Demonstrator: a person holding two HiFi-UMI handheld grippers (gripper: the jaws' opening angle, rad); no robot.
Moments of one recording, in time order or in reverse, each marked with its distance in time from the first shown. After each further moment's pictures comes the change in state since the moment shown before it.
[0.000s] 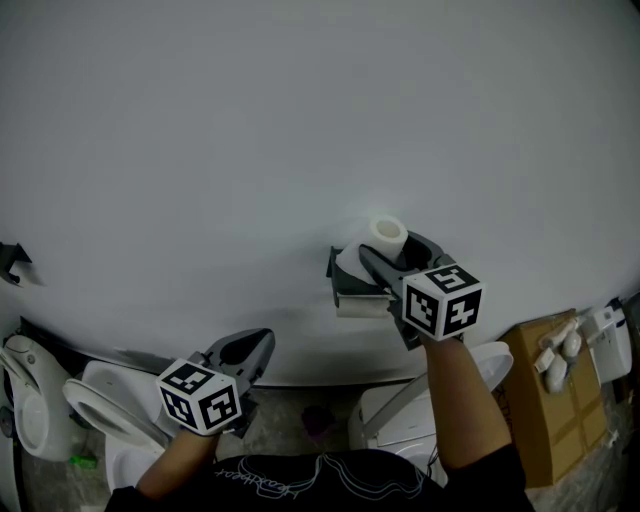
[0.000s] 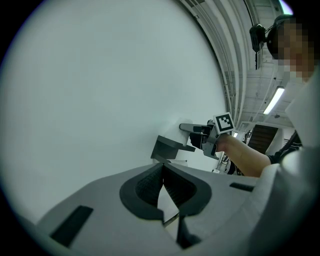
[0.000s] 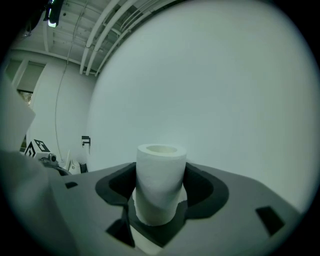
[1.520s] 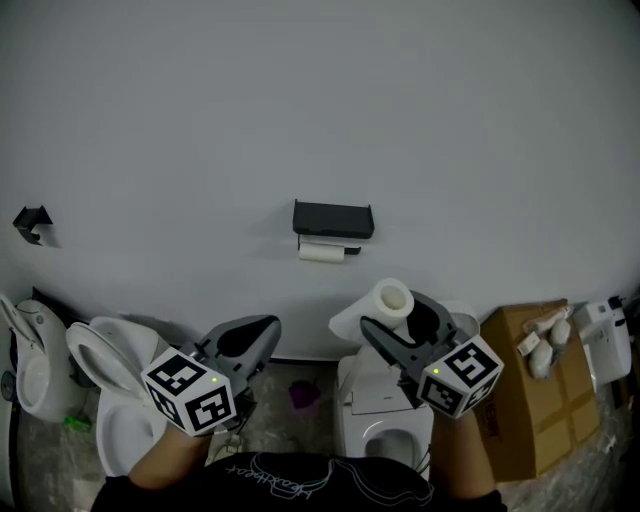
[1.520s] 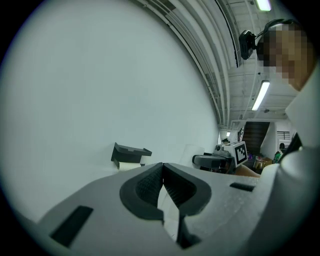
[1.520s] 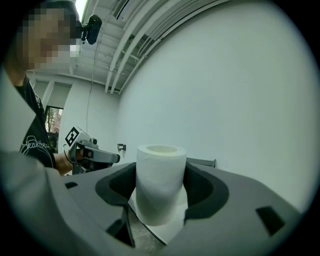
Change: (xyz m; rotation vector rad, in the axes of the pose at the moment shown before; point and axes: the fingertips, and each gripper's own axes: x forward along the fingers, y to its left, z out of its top) left arm -0.052 -0.191 -0.003 0.086 -0.076 -0.040; right arm -0.241 0.074 -0.055 0.017 -0.112 0.240
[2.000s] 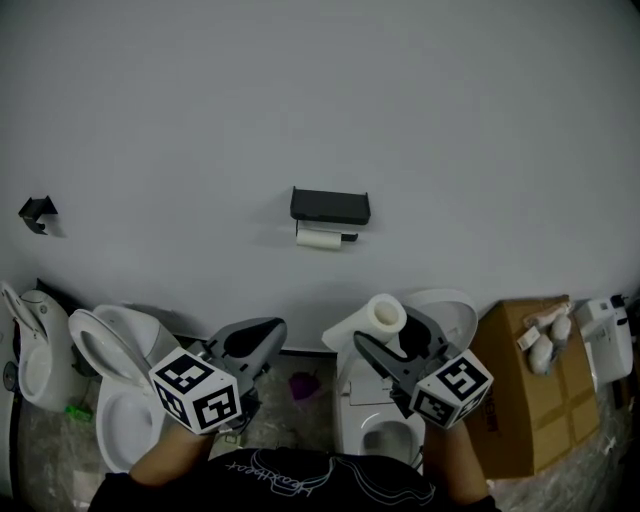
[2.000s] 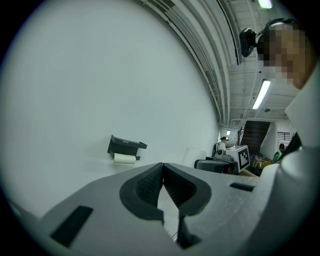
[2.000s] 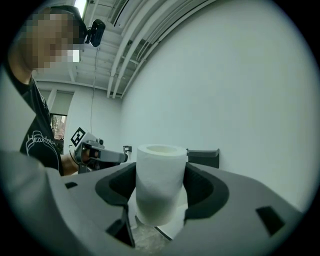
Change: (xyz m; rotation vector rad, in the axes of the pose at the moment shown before) left arm -0.003 -0.029 -0.026 -0.010 0.027 0.004; right arm -0.030 0.030 -0.025 0.089 -0.054 0.070
